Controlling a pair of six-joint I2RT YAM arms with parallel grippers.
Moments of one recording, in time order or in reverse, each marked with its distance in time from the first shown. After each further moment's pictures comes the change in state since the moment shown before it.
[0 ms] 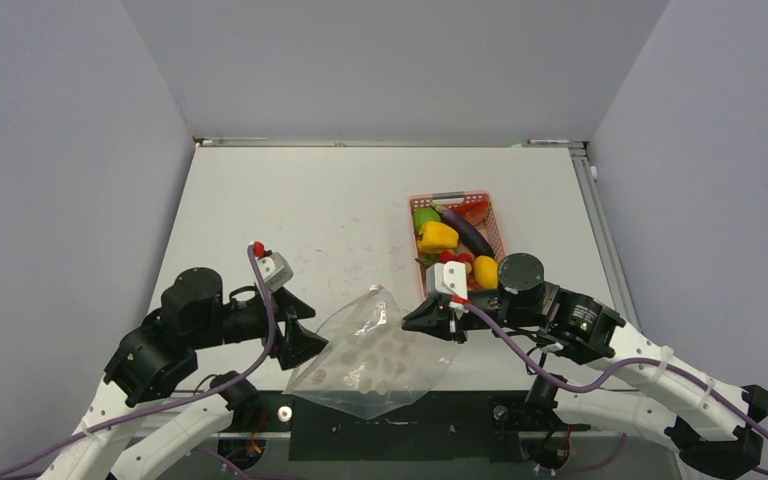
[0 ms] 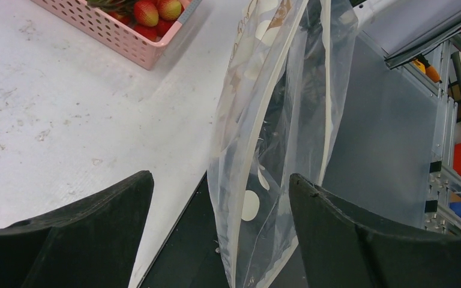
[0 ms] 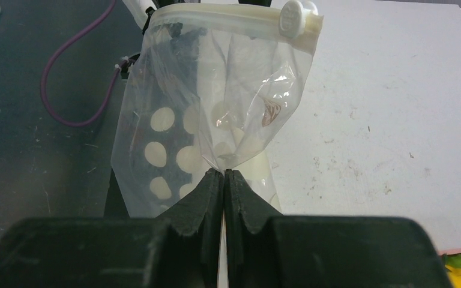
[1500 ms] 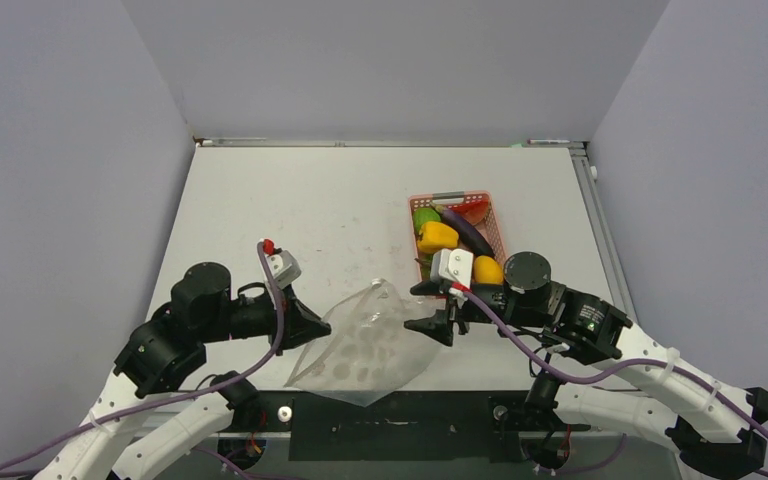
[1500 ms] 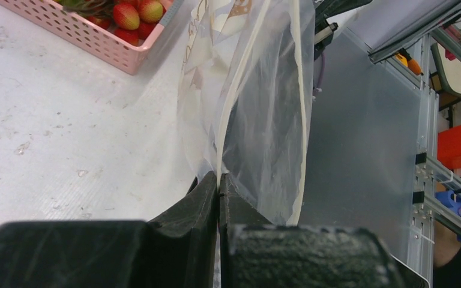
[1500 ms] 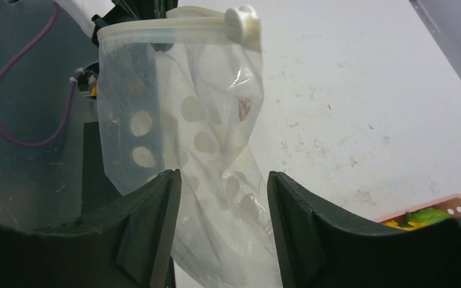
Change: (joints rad) left arm 0.000 0.035 -0.026 0.061 0.100 -0.005; right arm 0.000 -0.010 0.031 -0.027 0.142 0.038
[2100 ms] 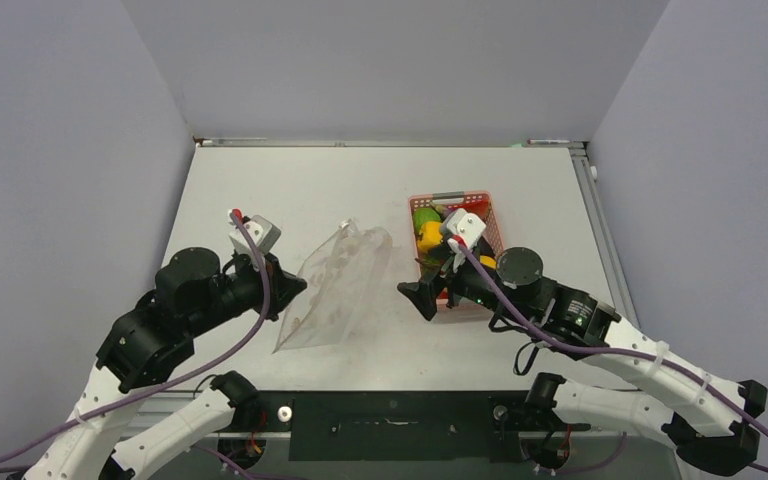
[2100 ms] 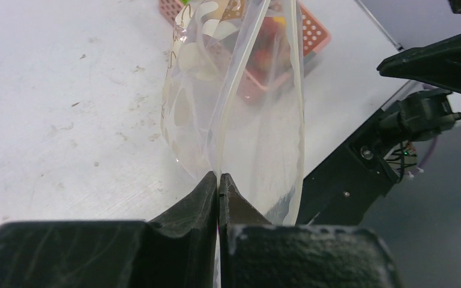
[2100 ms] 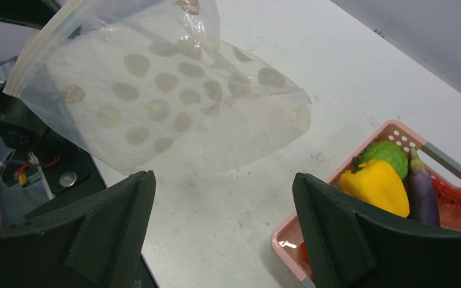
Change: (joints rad) left arm 0.000 0.069 0.186 -0.096 -0.452 -0.004; right arm 0.000 0.026 0.000 0.082 0.398 0.203
